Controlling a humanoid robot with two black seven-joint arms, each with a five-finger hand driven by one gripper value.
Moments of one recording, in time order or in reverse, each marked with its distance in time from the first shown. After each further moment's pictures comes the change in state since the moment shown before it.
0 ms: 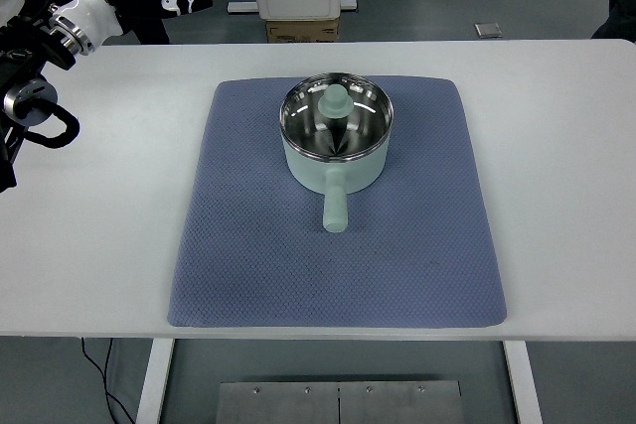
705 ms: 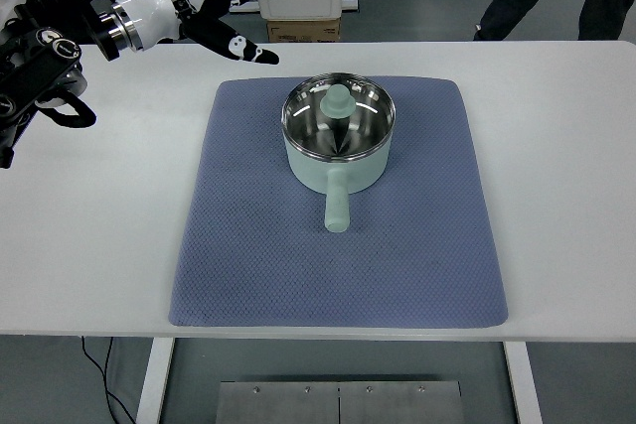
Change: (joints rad) left arm -0.029 0.058 0.048 -0.334 0.413 -0.009 -0.007; right arm 0.000 0.000 0.000 -0.001 0.000 0.000 0.000
